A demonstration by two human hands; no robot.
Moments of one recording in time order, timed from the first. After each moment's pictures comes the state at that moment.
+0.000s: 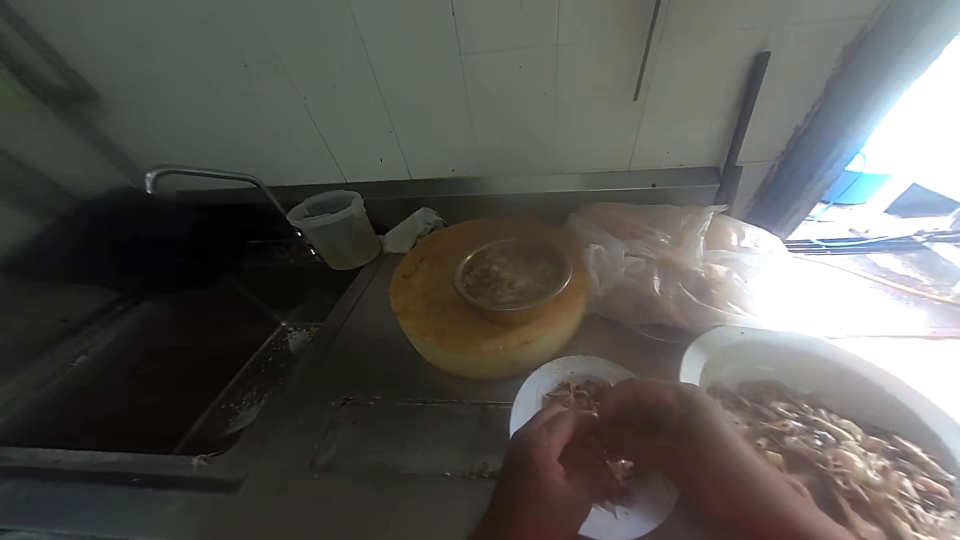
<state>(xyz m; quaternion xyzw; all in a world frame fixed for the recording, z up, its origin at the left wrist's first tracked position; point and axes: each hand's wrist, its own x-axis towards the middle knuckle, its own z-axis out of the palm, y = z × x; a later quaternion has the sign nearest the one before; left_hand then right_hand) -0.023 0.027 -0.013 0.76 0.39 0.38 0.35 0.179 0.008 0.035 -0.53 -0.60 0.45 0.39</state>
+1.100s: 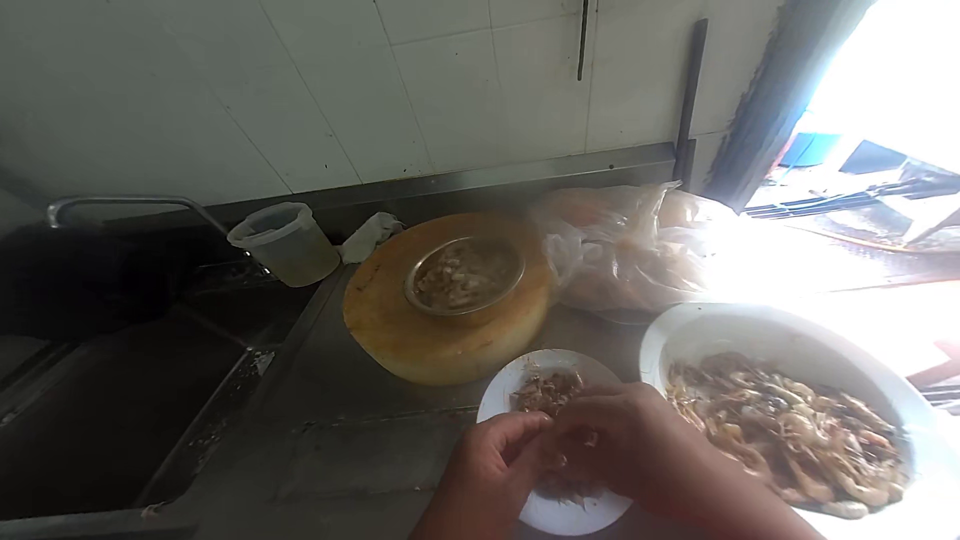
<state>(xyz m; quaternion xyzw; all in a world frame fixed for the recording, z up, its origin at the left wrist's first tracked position) -0.033 0.032 0.011 0.68 0.38 0.30 0.55 0.187 0.000 0.019 -0.48 -0.77 0.25 0.34</state>
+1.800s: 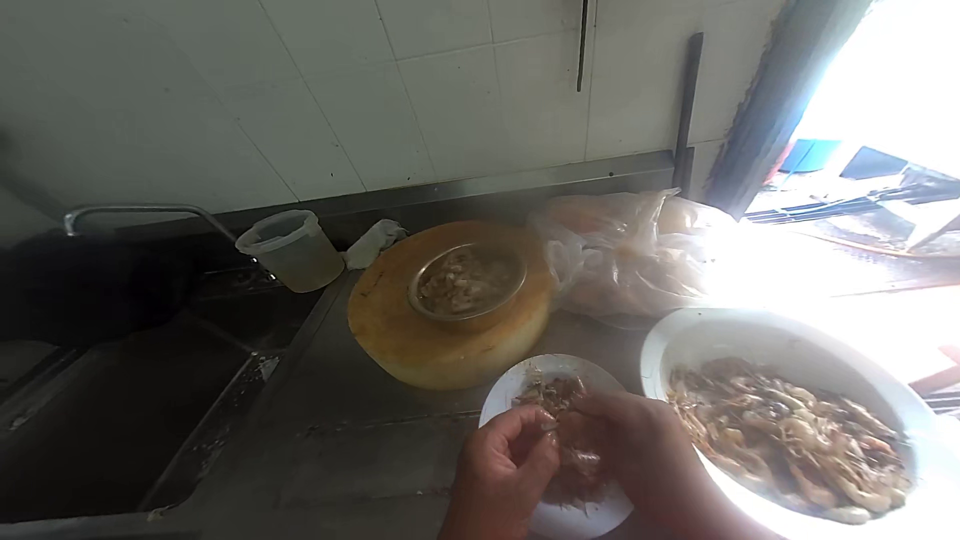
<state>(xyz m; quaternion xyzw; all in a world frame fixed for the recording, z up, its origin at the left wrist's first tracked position) -0.016 0.025 0.005 0.63 0.39 0.41 0.54 0.180 -0.008 -0.007 -0.52 -0.64 0.29 0.49</state>
